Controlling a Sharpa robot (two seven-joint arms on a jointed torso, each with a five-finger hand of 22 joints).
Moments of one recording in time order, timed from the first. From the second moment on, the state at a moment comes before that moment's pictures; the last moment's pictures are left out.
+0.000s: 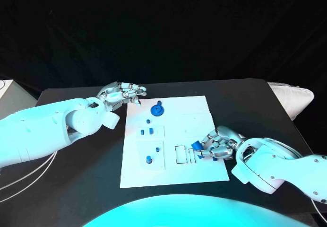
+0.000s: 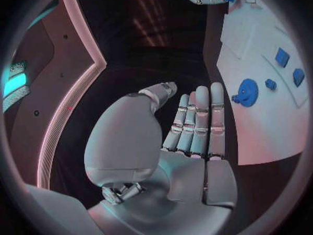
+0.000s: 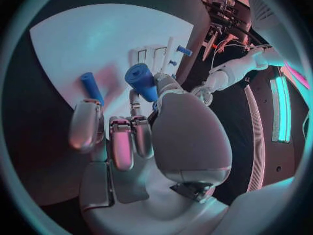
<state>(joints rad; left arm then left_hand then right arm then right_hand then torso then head) 1.13 -0.88 -0.05 1.40 -0.10 -0.05 0.28 1.35 -0.20 0.52 0.08 0.27 0.83 0.21 0.34 0.23 0.88 0.15 0.44 0.09 0.87 0.08 1.13 0.34 0.18 0.80 0.19 0.88 0.63 1.08 -1.03 -0.21 1.93 -1.06 -0.52 -0.47 1.33 -0.18 0.08 0.29 0.48 1.05 0.09 0.29 0.45 1.46 0.00 1.50 1.31 1.47 -0.06 1.57 1.31 0.09 1.42 0.04 1.18 1.29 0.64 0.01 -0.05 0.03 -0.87</state>
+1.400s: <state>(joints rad) 1.13 -0.88 -0.05 1.40 -0.10 -0.03 0.28 1.35 -0.20 0.52 0.08 0.27 0.83 0.21 0.34 0.23 0.88 0.15 0.45 0.09 0.87 0.08 1.13 0.34 0.18 0.80 0.19 0.88 0.63 1.06 -0.88 -0.21 1.86 -1.08 -0.47 -0.49 1.15 -0.15 0.10 0.29 0.43 1.09 0.08 0.35 0.47 1.47 -0.02 1.51 1.31 1.47 -0.07 1.57 1.31 0.09 1.44 0.03 1.20 1.31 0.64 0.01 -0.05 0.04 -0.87</state>
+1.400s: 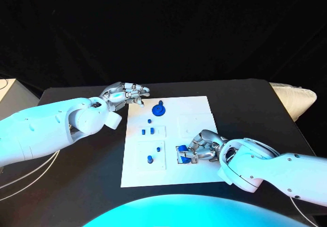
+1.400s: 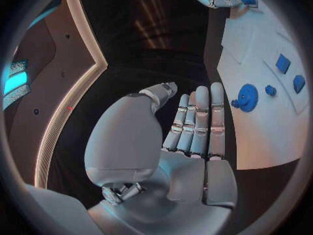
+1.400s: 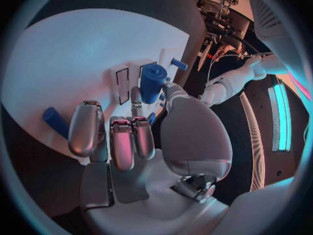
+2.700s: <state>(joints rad) 1.13 -0.88 -0.05 1.40 -0.10 -0.03 0.28 1.35 -0.20 0.52 0.08 0.27 0.83 0.21 0.34 0.23 0.88 0.15 0.45 0.09 0.87 0.09 1.13 0.34 0.18 0.80 0.19 0.87 0.63 1.06 -0.92 -0.21 1.87 -1.14 -0.45 -0.42 1.23 -0.10 -0.08 0.29 0.14 1.10 0.04 0.44 0.51 1.47 -0.02 1.55 1.31 1.47 -0.08 1.57 1.31 0.09 1.44 0.02 1.20 1.31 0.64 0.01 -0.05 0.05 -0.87</state>
